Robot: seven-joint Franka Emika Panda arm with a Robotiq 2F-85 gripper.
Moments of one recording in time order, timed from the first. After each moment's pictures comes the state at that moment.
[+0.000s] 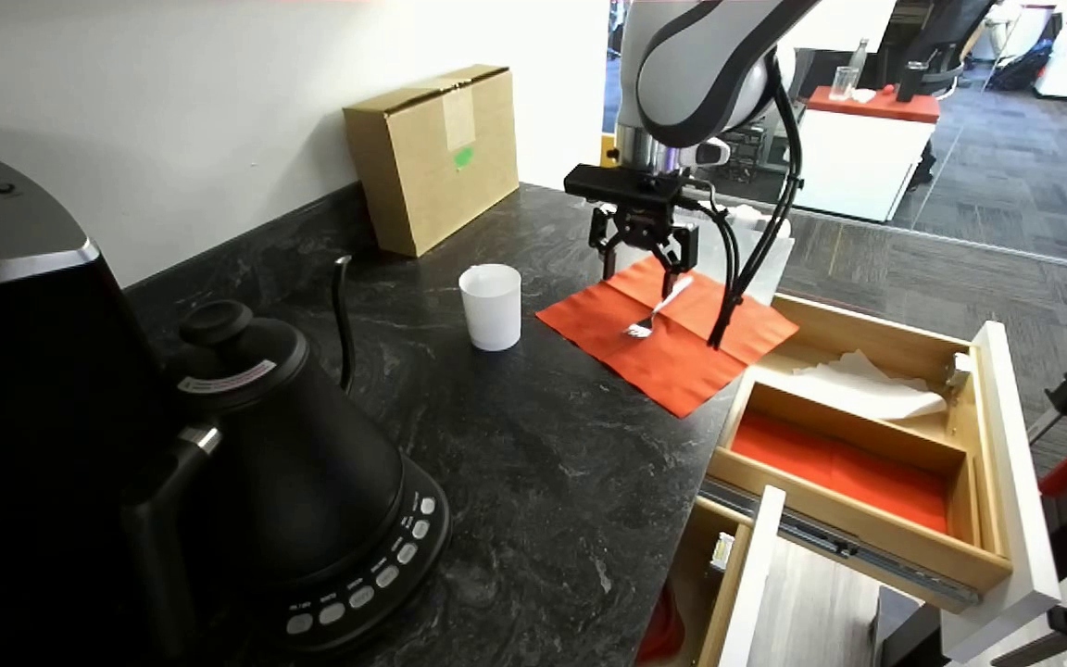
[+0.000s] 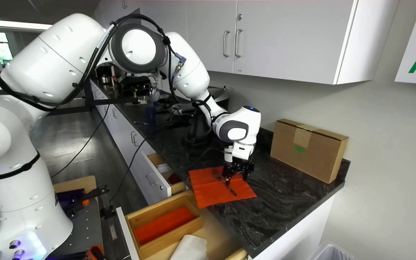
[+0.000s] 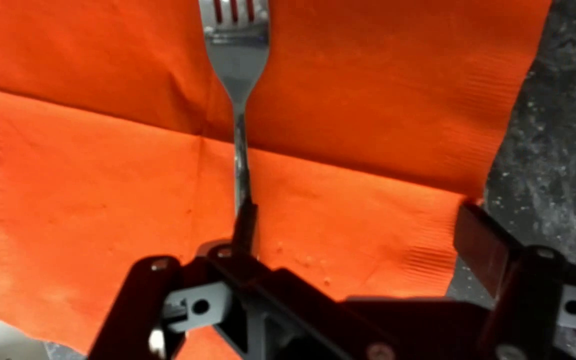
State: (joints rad) arm -0.02 0.84 -0.06 -1.63 0.18 2.42 1.47
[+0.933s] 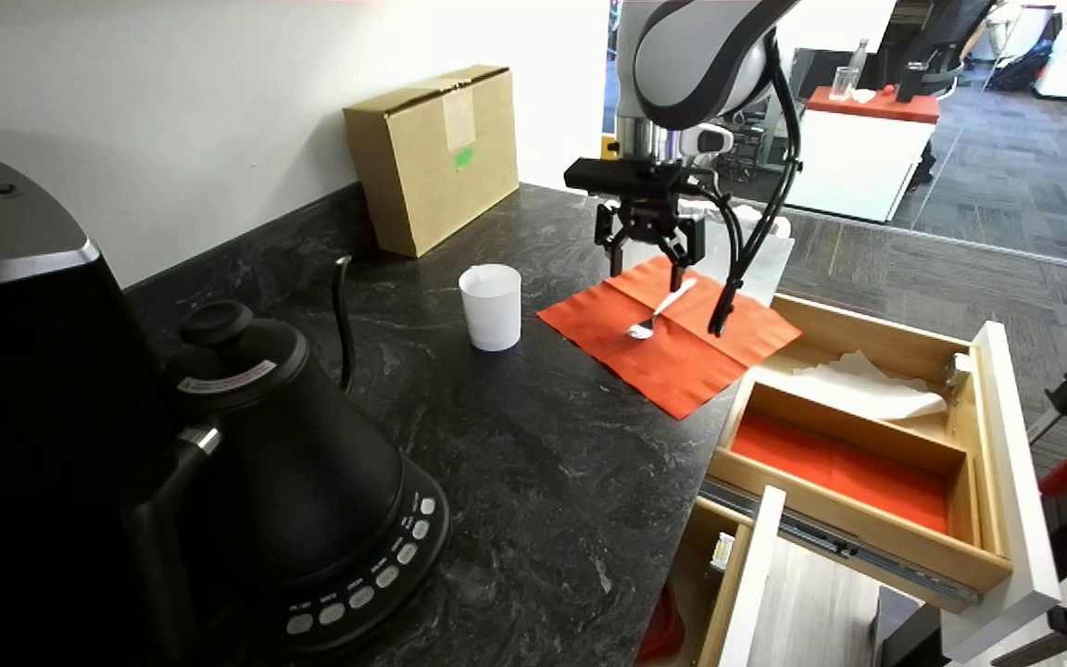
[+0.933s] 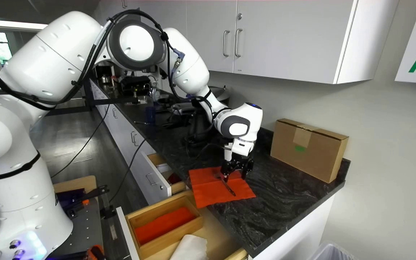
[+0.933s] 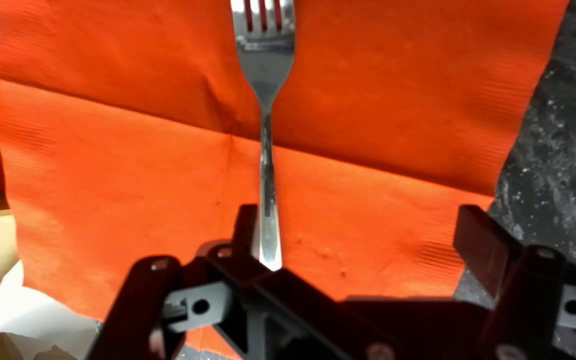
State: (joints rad) arm -0.01 0.81 -0.08 -1.62 0.18 2.33 1.50
